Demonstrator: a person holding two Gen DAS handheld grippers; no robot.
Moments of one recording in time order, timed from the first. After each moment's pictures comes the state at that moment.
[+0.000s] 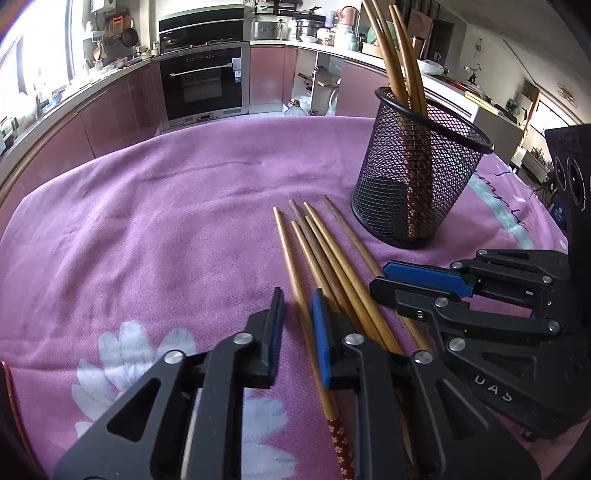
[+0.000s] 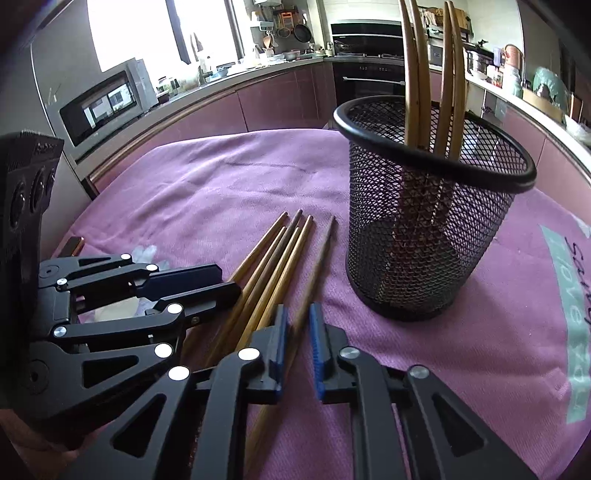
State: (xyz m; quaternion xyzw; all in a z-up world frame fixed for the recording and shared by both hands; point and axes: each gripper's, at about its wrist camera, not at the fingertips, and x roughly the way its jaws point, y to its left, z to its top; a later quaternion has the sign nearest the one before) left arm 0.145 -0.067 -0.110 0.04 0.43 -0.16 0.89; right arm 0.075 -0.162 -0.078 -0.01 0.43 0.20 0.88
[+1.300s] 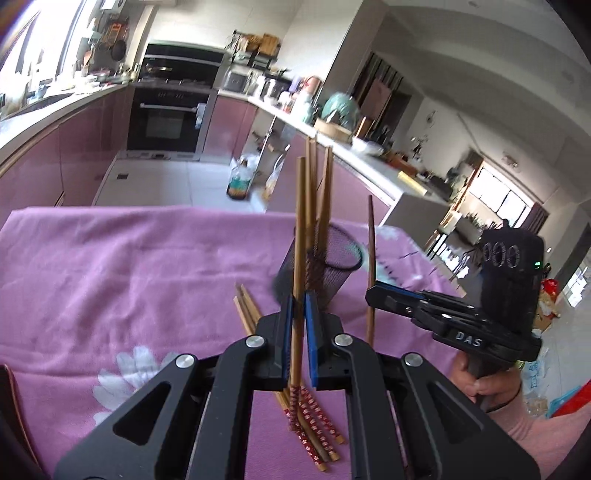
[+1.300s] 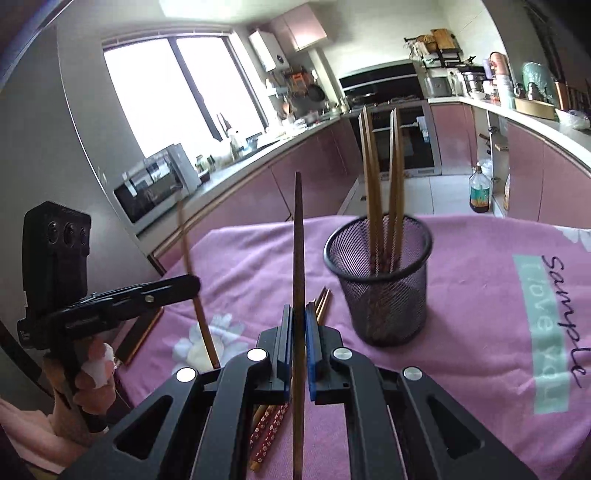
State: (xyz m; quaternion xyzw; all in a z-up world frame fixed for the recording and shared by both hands) left arm 0.087 -0.016 0.006 -0.10 0.33 -0.28 0.90; right arm 0.031 -0.233 0.002 0.10 0.32 0.27 0.90
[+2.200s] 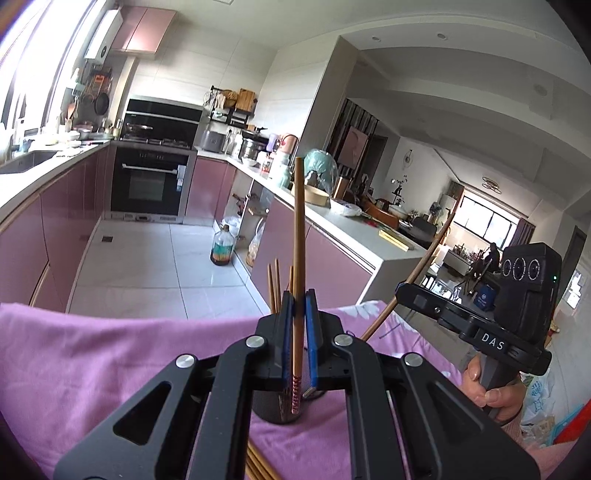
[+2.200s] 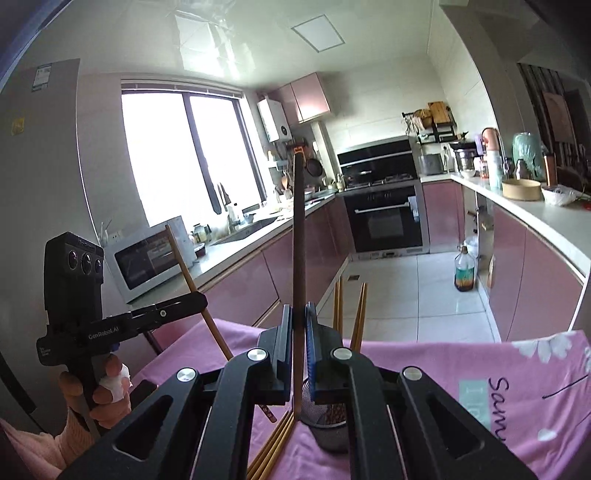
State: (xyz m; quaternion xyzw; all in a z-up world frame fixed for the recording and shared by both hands) left arm 0.126 -0.045 0.114 -0.10 0.22 -0.30 0.92; right arm 0.048 -0.277 0.101 0.10 0.18 0.24 0.95
